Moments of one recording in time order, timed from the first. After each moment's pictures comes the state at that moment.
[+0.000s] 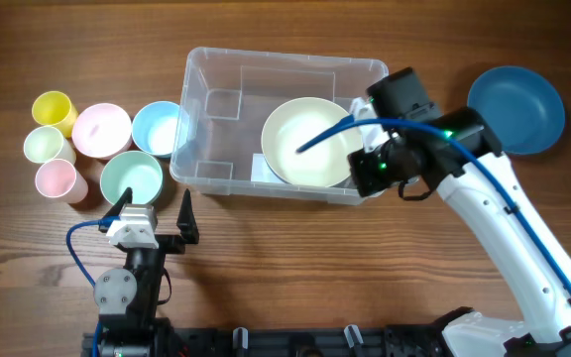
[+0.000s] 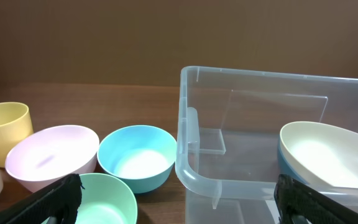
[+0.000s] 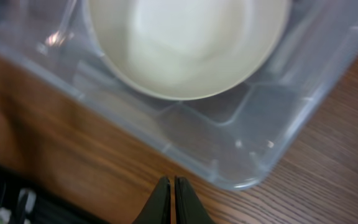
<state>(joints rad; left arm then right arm) 0.00 0.01 0.03 -0.10 0.06 -0.07 0.46 1.46 1.40 -1.23 -0.14 0.06</state>
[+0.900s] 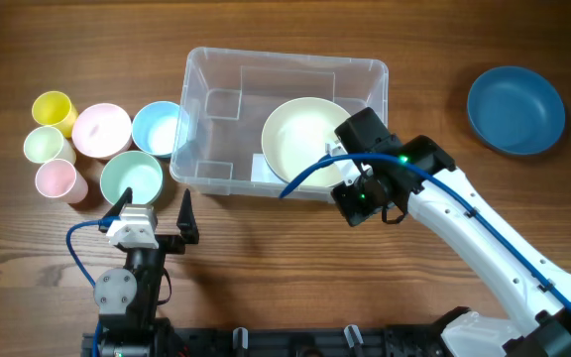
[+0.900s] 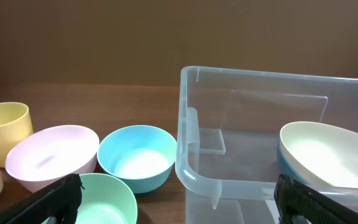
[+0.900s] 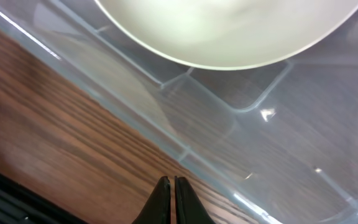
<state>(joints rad) 0.00 0.01 0.03 -0.10 0.06 -0.07 0.55 1.47 1.17 -1.09 -0.08 0.01</state>
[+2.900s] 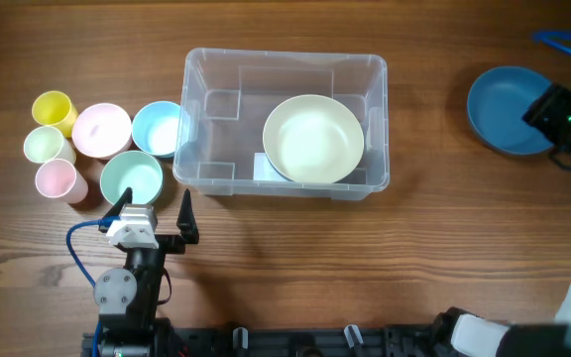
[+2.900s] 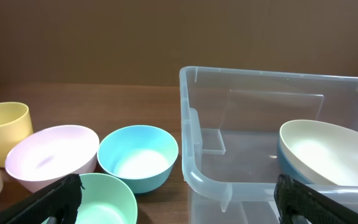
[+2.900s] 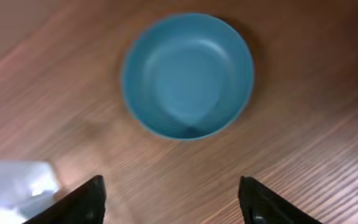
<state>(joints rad) 0.00 0.01 0.03 -0.10 0.06 -0.07 -0.42 1.45 1.42 -0.94 0.00 0.29</state>
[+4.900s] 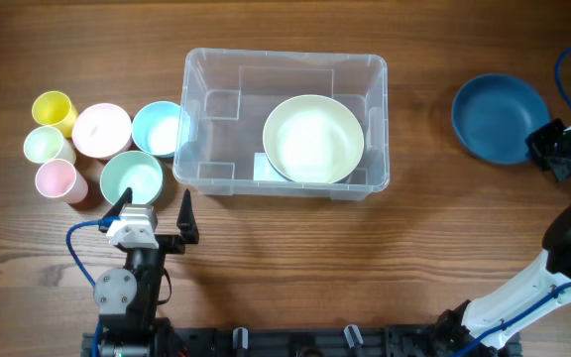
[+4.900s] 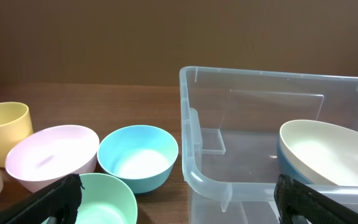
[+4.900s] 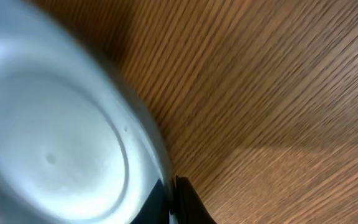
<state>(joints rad) 0.00 0.01 0.03 -0.10 0.06 -0.07 -0.62 2.03 1.42 -0.74 -0.15 0.42</state>
